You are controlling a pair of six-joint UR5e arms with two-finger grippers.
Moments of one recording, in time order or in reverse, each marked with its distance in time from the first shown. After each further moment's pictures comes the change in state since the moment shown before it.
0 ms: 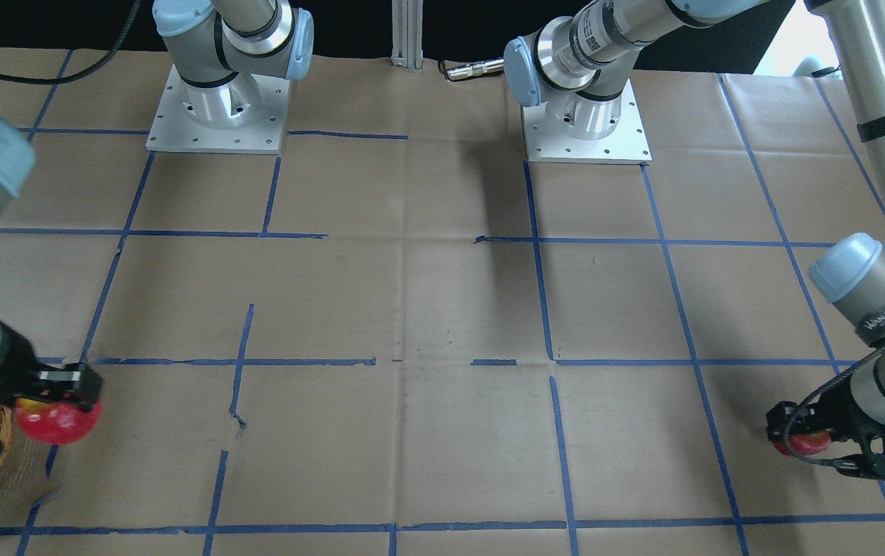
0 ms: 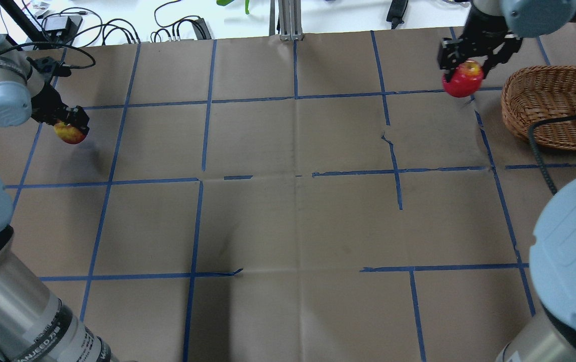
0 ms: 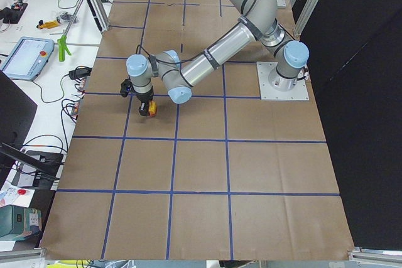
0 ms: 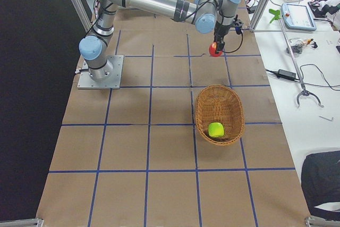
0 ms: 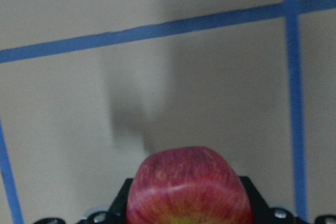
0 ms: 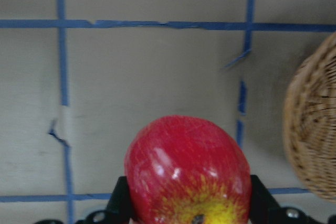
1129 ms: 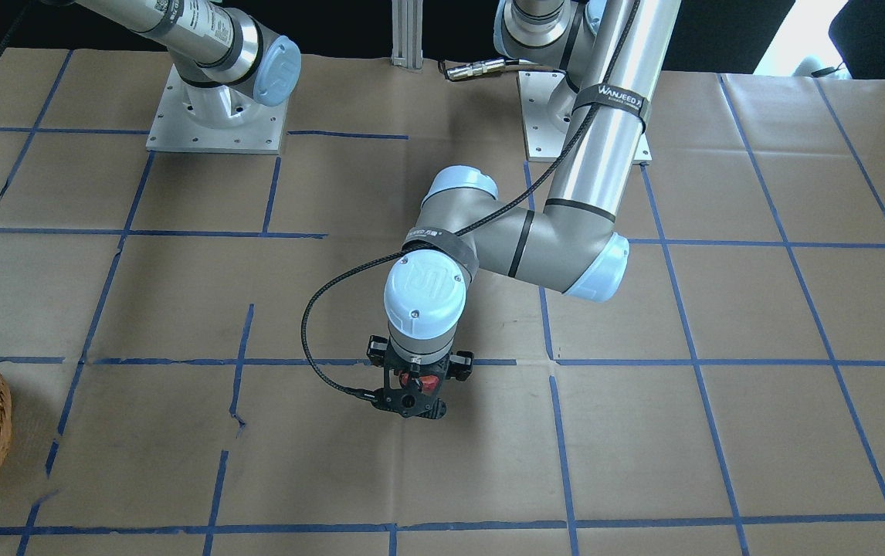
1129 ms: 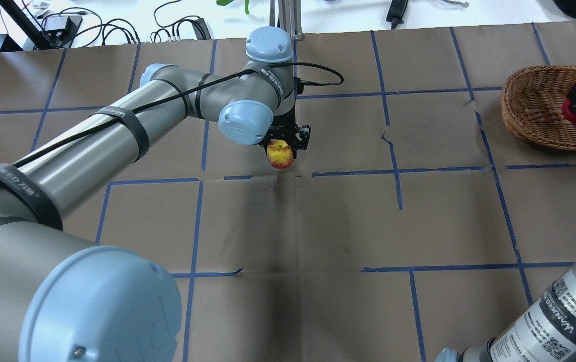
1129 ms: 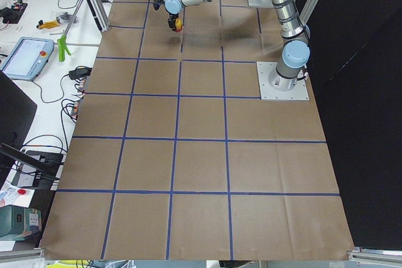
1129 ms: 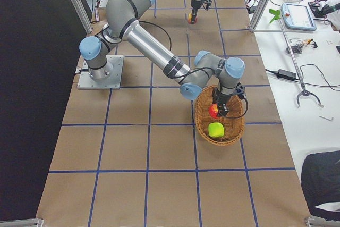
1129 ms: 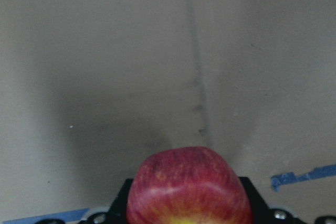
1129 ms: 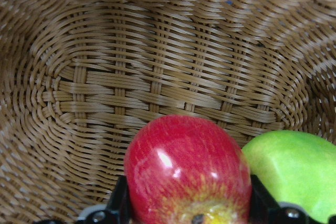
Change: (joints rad) left arm -0.750 -0.031 0.000 -0.104 -0.063 -0.707; right arm -0.369 0.181 0.018 -0.257 -0.012 -0.502
